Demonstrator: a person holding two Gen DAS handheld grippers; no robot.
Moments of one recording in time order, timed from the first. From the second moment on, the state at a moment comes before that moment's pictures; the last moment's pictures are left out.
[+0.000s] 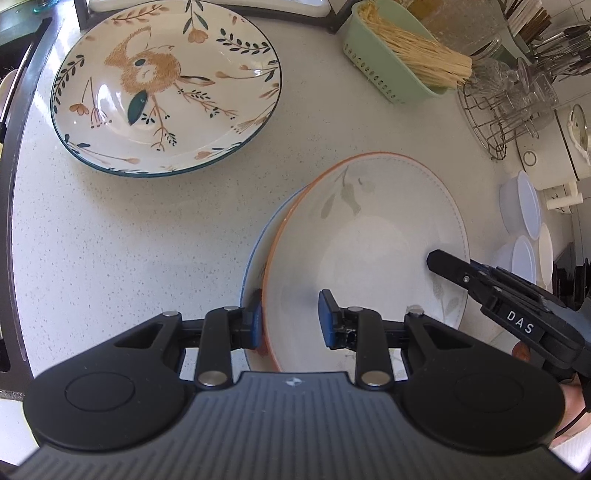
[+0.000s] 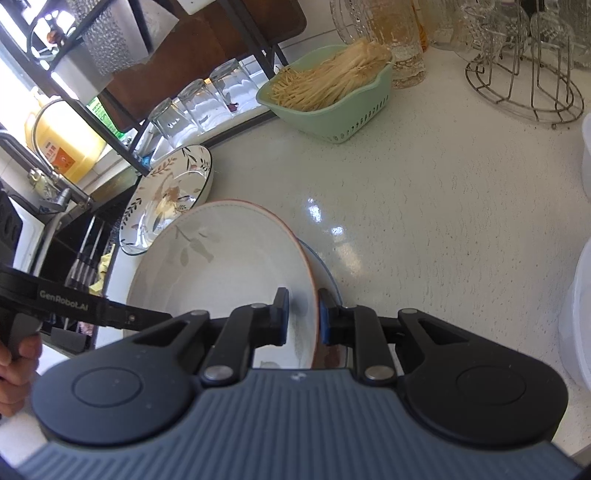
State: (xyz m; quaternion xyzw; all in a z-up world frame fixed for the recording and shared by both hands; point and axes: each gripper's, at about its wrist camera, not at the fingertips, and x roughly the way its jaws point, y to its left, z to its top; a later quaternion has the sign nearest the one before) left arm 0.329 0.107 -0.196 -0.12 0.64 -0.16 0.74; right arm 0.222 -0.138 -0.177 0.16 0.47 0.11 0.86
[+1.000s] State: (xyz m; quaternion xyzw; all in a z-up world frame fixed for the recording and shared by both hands) left arm 0.287 0.126 -0.171 -0.11 0.63 -0.12 0.76; right arm 0.220 -0.138 -0.175 0.15 0.45 0.11 0.87
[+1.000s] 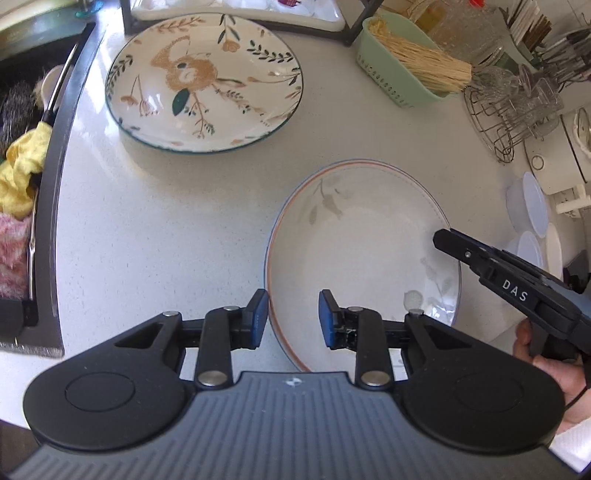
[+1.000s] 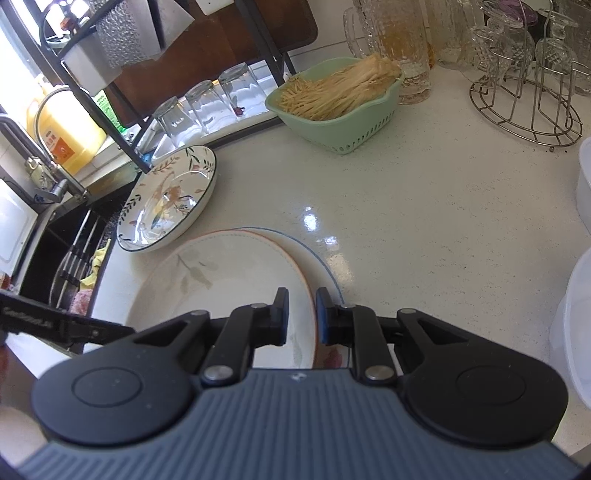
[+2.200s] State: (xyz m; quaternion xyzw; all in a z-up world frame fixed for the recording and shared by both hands) left arm 0.219 0.076 -0.049 -0.09 0.46 -0.09 0.88; right arm 0.134 -0.161 -0.053 0.14 0.34 0.06 0.93
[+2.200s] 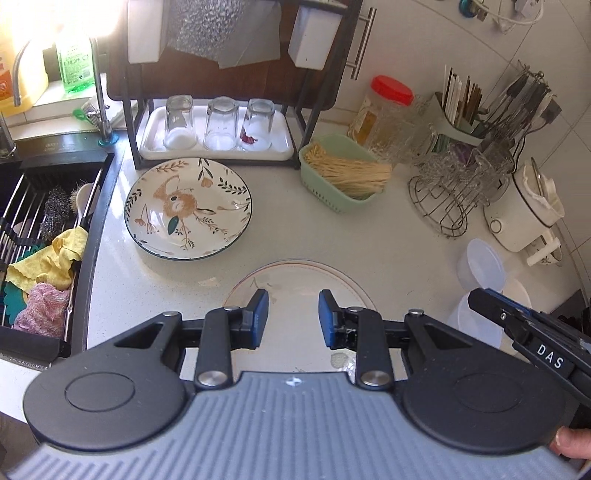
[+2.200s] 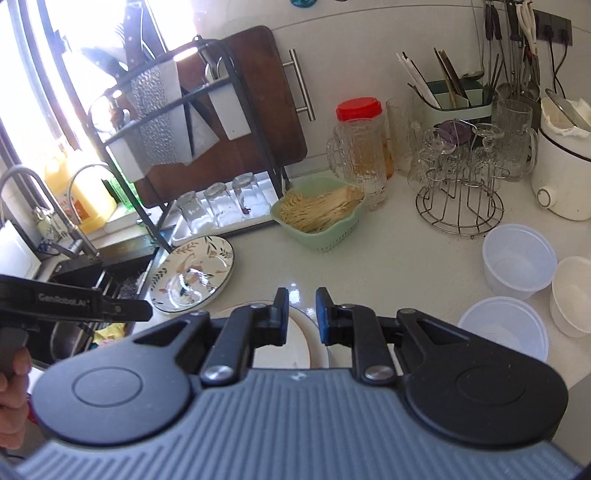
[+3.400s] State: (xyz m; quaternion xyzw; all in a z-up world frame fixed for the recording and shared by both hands) left arm 0.130 0.081 -0.052 -0.12 0.45 0.05 0.88; right arm 0.106 -0.154 -0.061 0.08 0.37 0.19 0.91
